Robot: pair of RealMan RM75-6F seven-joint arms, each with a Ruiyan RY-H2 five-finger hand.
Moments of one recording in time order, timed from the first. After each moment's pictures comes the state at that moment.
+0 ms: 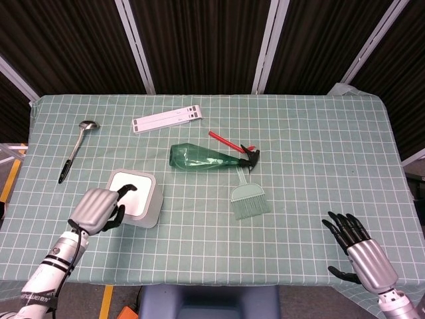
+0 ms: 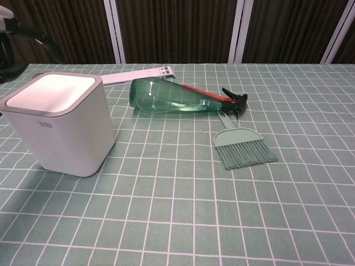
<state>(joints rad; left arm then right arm) -0.76 -0.89 -0.03 -2.33 0.87 1.19 0.50 0.06 -1.09 -0.12 -1.62 -1.83 1.53 0.04</state>
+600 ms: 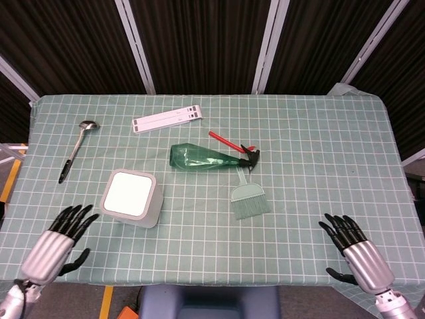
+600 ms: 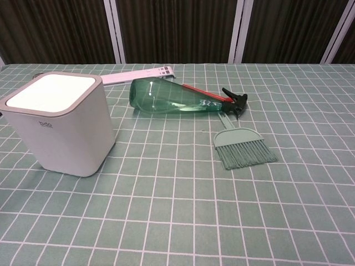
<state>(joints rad) -0.23 -1.02 0.21 -1.78 1.73 1.53 0.16 0.07 -1.10 -0.13 -1.62 -1.84 1.52 0.01</state>
